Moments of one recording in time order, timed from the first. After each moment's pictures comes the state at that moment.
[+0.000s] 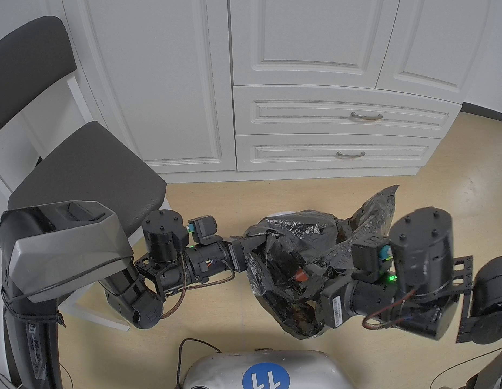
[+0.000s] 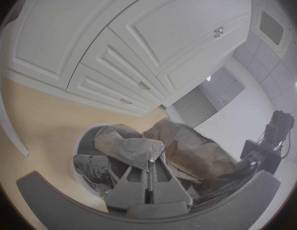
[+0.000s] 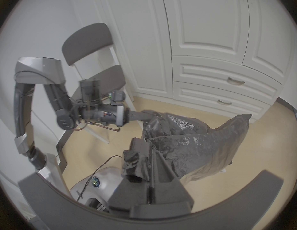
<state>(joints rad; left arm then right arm) -0.53 2.27 -0.78 -1.40 -0.47 -0.52 0.92 1.60 -0.70 -0.43 -0.34 0.17</state>
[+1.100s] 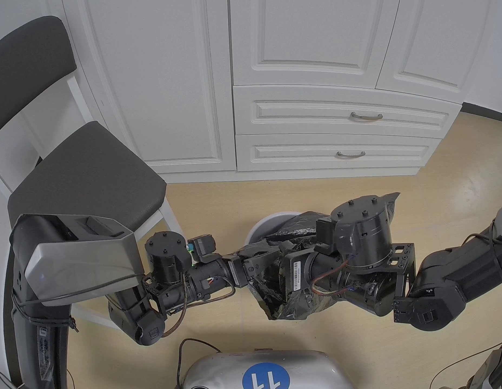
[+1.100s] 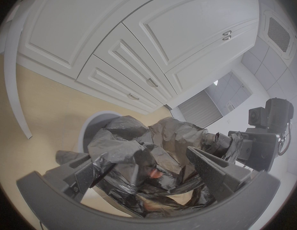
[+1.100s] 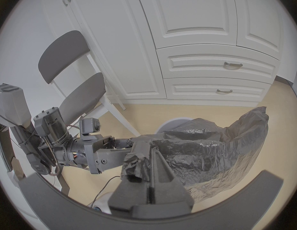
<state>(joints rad) -0.56 2.33 -0.68 -1.53 -0.39 -0.59 0.83 1.87 -0.85 -0.60 -0.32 0.29</state>
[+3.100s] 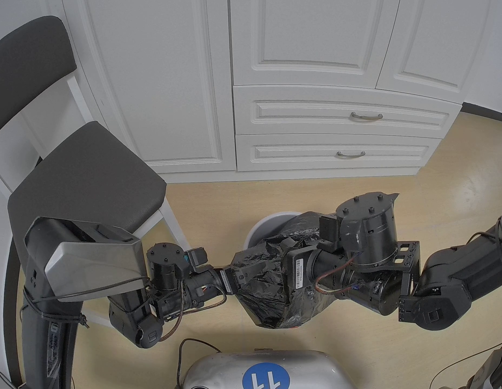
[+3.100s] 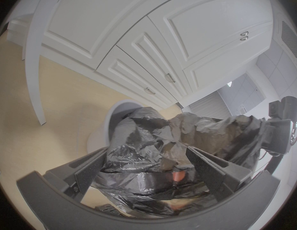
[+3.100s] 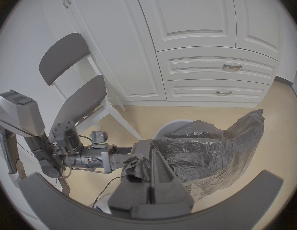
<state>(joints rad) -0.51 2.42 -0.66 -1.53 -0.35 -0.61 0.83 1.85 -0.84 -0.60 -0.33 0.29</state>
